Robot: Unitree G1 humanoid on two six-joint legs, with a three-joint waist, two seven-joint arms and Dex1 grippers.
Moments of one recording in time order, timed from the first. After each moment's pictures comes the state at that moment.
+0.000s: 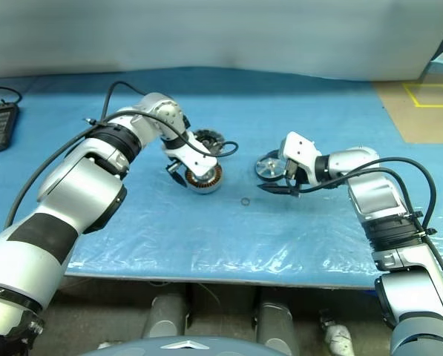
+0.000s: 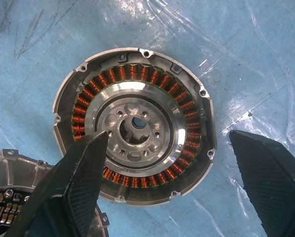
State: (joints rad) left arm -1.45 0.26 -0.60 1.33 0.56 -0.67 -1.43; right arm -0.61 -0.72 0.17 0.16 0.13 0.26 1.17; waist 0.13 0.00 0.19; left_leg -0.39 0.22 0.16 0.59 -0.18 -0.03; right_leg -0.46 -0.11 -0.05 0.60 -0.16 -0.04
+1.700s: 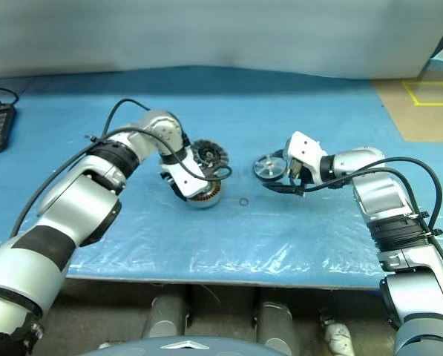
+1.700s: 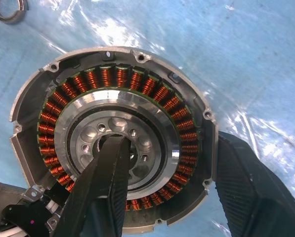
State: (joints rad) left arm -1.29 0.33 -0.59 1.12 0.45 -0.80 -1.60; right arm -0.61 -0.75 0.17 0.17 0.13 0.26 1.15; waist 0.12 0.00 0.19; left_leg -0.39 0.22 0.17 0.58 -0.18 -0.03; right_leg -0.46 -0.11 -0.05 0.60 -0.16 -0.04
